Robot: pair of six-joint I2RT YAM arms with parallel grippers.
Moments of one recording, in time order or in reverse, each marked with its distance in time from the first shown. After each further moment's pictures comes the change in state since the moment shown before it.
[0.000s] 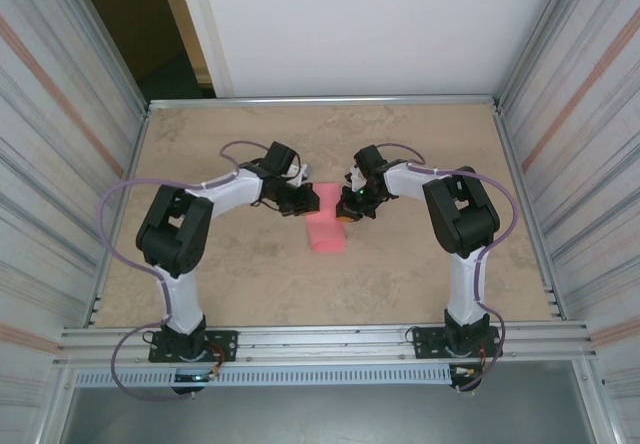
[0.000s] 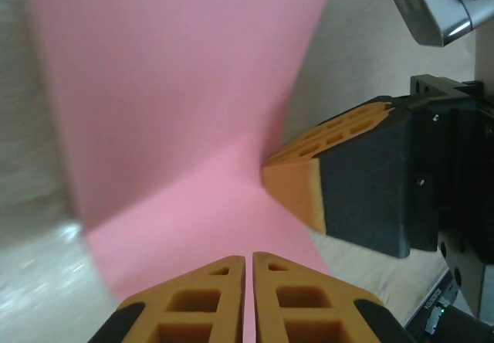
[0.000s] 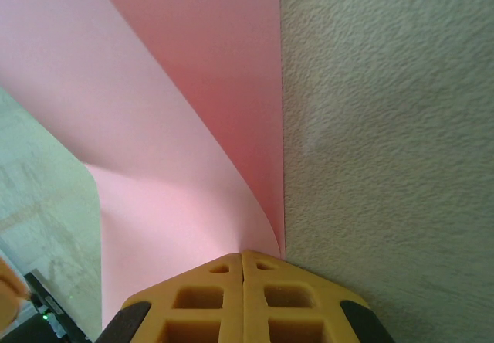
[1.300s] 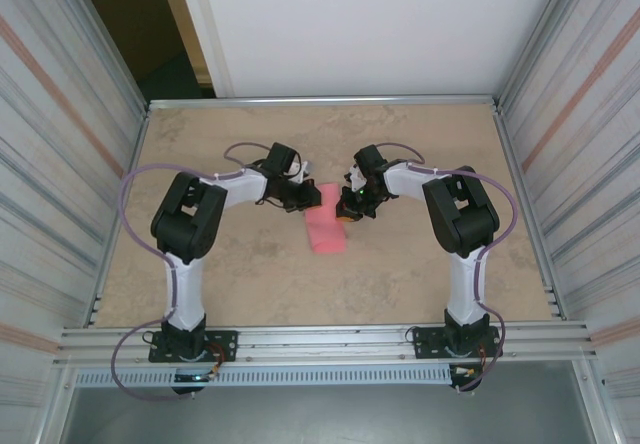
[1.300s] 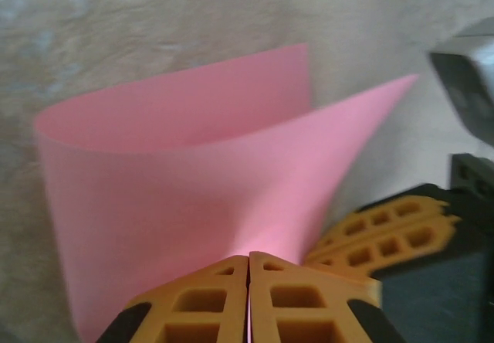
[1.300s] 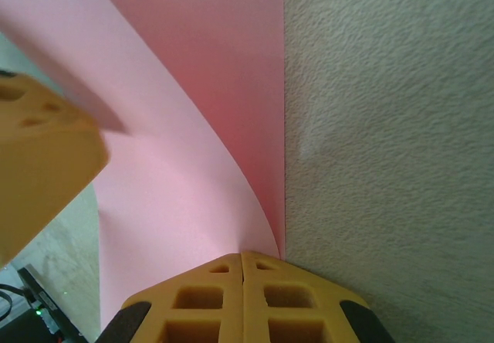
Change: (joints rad) left arm 0.043 0.130 0.024 0.157 0.017 -0.021; right arm -0.002 0.006 0.005 -0.008 -0.001 -0.030
